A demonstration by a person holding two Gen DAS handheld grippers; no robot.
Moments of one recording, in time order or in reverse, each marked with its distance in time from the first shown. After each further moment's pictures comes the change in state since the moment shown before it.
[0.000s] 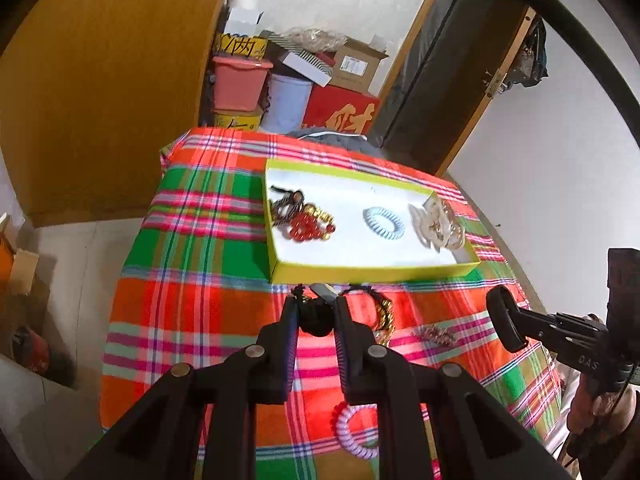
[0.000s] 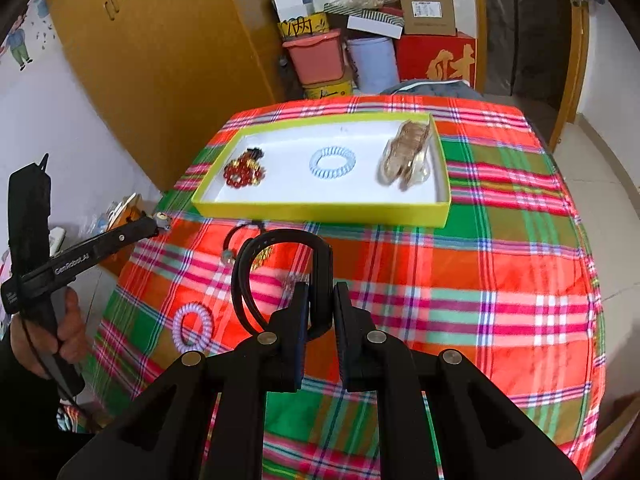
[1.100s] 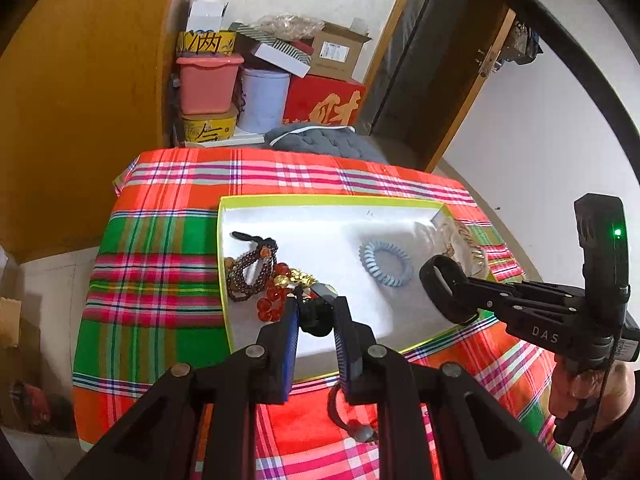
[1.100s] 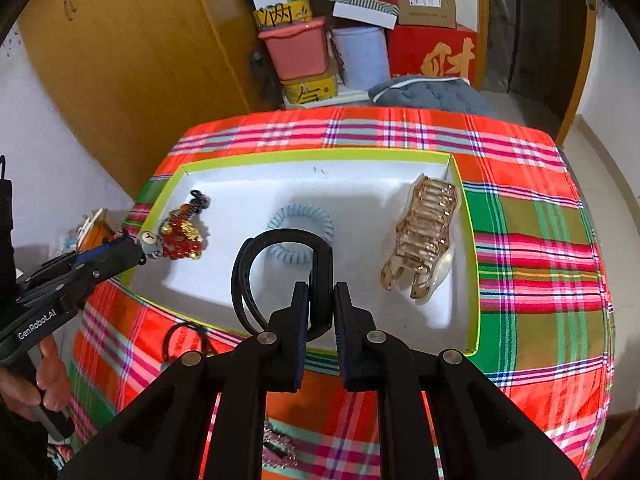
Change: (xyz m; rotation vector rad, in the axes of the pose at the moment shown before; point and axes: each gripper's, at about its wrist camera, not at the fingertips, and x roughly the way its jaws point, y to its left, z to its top) left arm 0.084 -0.010 0.058 0.082 0.052 -0.015; right arm 0.092 -0.017 0.082 0.013 0.056 -0.063
